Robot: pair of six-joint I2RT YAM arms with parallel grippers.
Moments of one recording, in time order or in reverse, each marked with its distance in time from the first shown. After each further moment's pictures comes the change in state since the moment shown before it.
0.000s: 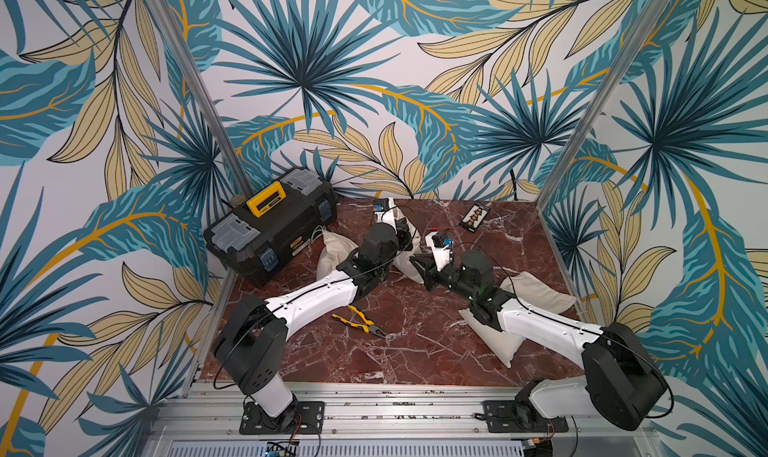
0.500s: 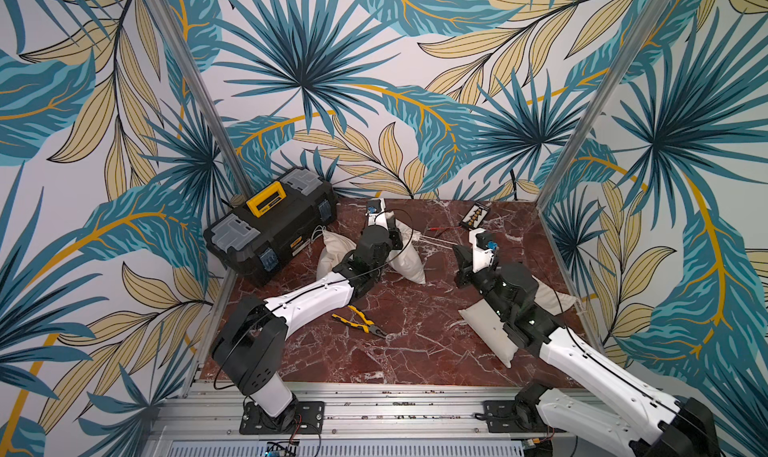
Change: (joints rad) left arm 0.052 -0.010 -0.076 0.076 -0.113 0.115; right arm -0.008 -0.460 -0.054 -0.253 0.412 -0.094
